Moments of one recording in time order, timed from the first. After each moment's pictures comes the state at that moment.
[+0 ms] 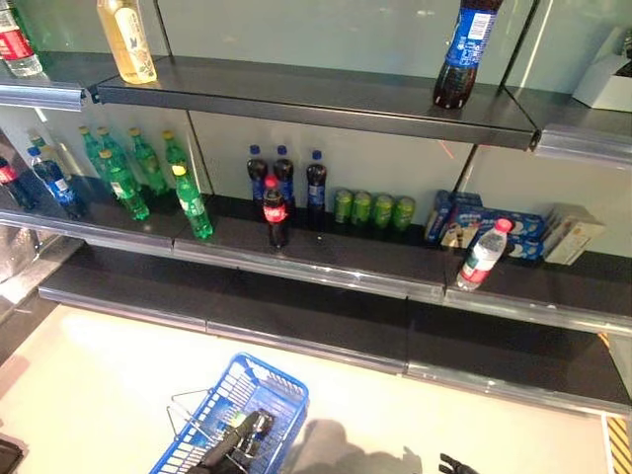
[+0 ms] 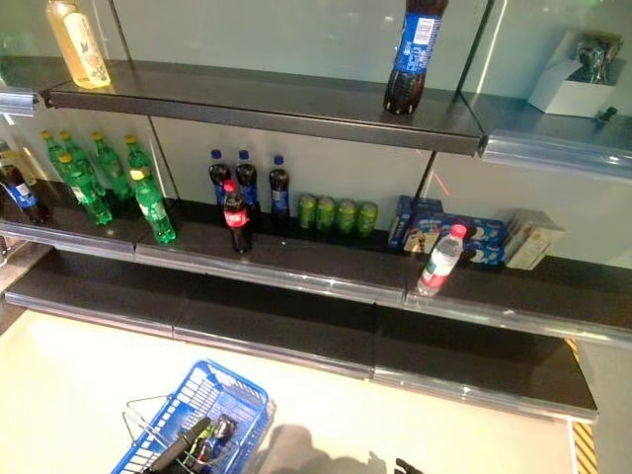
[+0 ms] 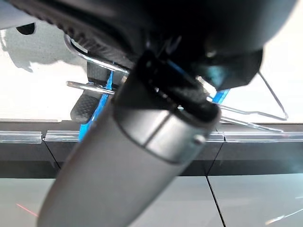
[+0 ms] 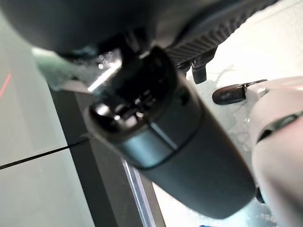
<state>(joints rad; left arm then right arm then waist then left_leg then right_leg) 0.07 0.25 0.10 1.19 -1.03 0.15 -0.43 0.08 -0.24 0.01 1.27 0.22 -0.14 0.08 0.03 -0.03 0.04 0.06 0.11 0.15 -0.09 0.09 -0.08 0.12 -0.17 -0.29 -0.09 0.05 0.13</state>
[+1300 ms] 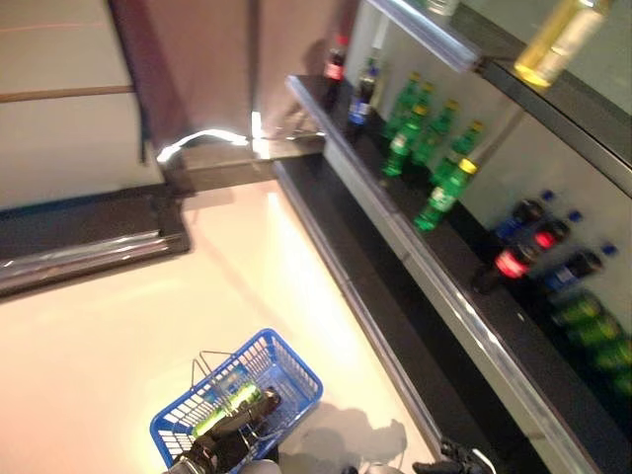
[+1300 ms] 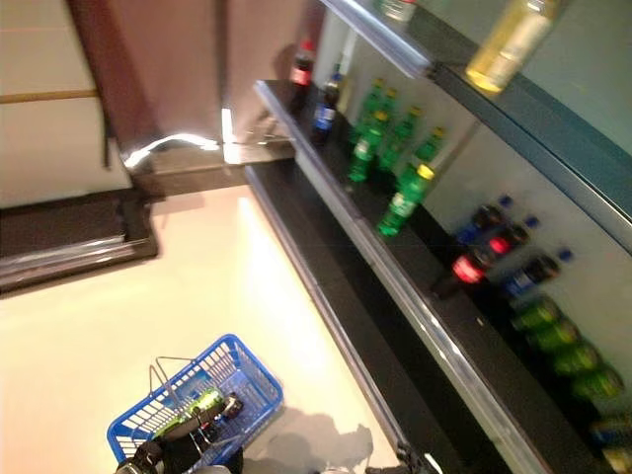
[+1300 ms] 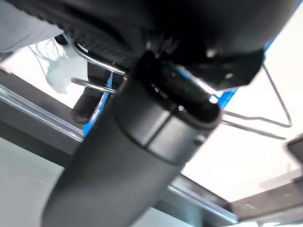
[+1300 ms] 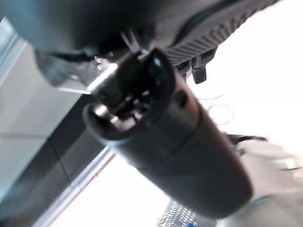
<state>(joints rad) -0.05 0.32 -0.10 1.16 -0.95 0.17 -0.47 0.07 -0.27 0.05 1.25 0.15 -0.17 0.08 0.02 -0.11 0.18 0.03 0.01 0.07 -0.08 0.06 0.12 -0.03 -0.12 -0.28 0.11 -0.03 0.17</state>
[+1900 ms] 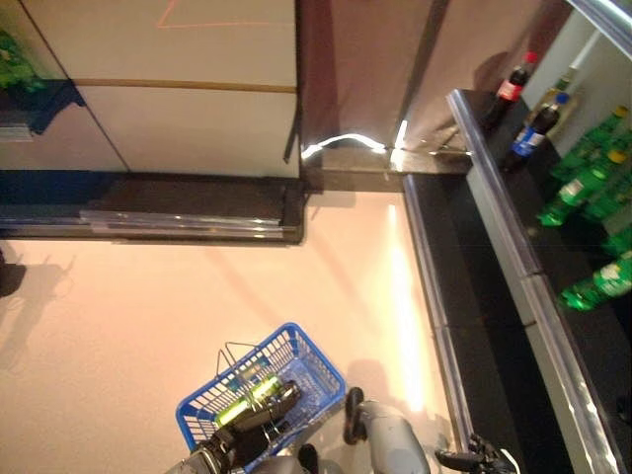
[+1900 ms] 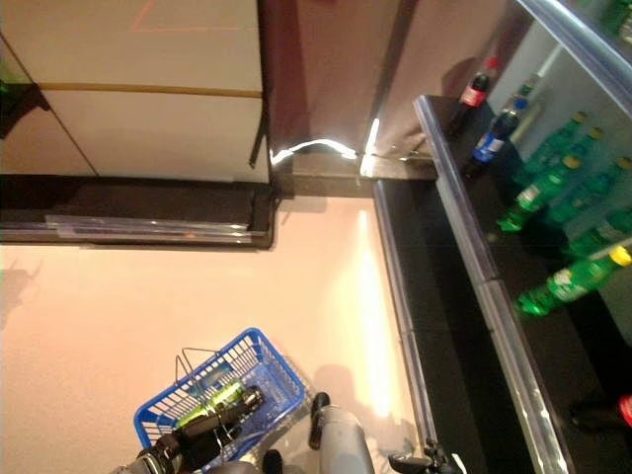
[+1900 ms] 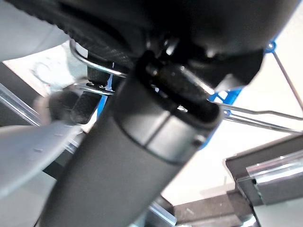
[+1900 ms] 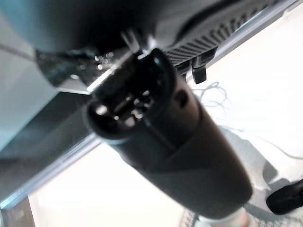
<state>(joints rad) -0.03 0.29 -0.15 1.12 -0.91 0.22 -0.52 0.05 -0.30 -0.04 1.25 0.22 -0.14 0.00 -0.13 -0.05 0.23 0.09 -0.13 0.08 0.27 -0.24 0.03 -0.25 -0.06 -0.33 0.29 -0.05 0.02</state>
